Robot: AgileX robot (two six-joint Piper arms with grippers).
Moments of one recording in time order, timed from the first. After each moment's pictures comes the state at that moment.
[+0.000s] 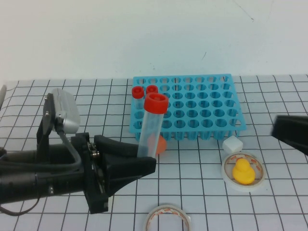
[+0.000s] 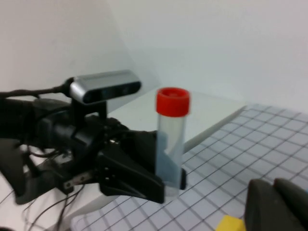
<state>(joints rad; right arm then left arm) 0.00 0.98 -0.58 1.69 1.09 -1.56 -0.15 1.25 -0.66 -1.67 1.07 1.72</state>
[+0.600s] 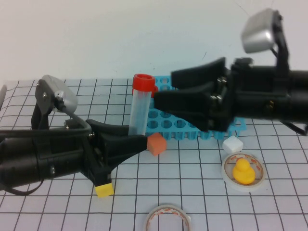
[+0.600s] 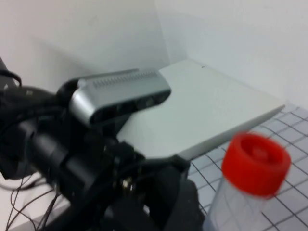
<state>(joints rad) 0.47 1.42 -1.03 1.70 0.76 -1.62 -0.15 1.25 -0.70 -1.68 0.92 1.64</state>
